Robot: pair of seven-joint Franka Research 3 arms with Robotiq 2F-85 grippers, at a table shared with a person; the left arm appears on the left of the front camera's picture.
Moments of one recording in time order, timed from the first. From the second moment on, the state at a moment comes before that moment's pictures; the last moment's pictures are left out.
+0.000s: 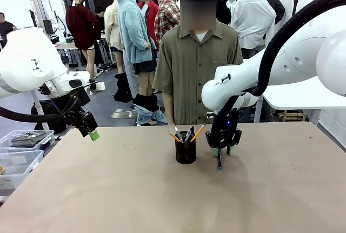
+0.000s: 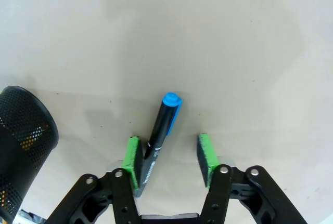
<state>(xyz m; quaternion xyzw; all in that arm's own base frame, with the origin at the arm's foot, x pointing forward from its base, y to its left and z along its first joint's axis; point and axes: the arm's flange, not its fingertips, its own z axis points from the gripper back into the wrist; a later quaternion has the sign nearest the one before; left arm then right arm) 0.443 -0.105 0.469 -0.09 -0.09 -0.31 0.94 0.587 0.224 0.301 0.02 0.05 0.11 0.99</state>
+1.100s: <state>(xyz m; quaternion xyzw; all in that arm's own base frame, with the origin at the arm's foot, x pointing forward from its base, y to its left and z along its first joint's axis) 0.443 -0.105 0.469 -0.09 -0.09 -0.31 0.94 0.573 0.218 0.352 0.01 -0.01 0.13 0.99</state>
